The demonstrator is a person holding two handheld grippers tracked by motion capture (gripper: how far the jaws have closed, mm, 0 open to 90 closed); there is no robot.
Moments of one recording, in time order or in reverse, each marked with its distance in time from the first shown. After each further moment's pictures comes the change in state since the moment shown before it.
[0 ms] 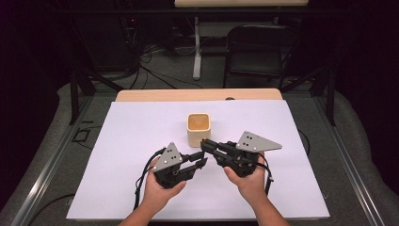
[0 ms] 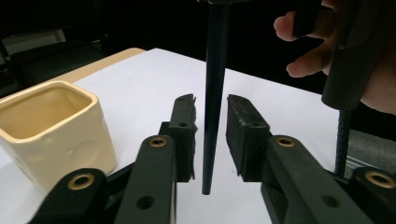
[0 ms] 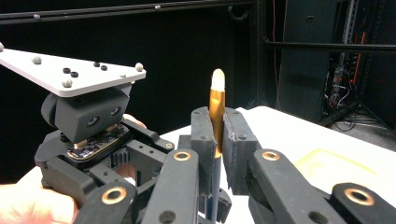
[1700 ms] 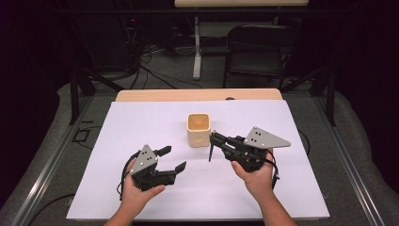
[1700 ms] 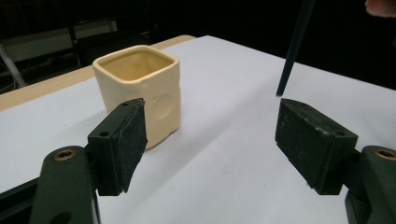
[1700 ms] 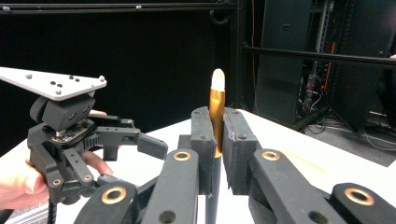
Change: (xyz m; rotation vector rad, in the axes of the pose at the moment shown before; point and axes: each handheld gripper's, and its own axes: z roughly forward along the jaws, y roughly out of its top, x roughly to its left) left arm 0.031 -0.034 -0.042 0.009 0.178 -0.051; right arm -0.013 0.008 -0.012 -0.006 -0.078 -0.044
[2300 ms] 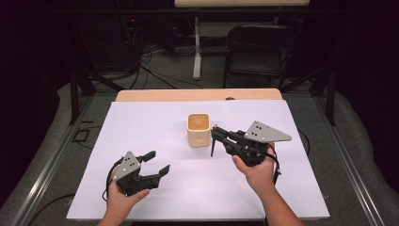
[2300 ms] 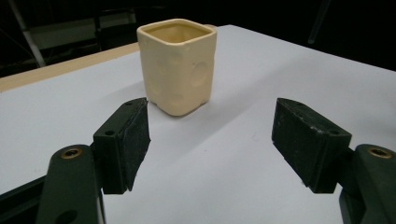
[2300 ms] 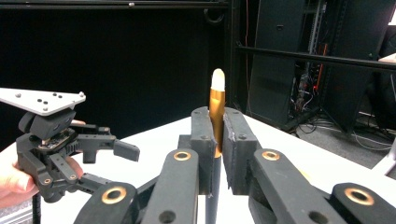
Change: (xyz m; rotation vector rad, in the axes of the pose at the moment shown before) left arm 0.025 -0.033 -0.027 -0.002 0.056 -0.044; right arm -0.008 0.011 0.003 0.011 -0.023 -0.018
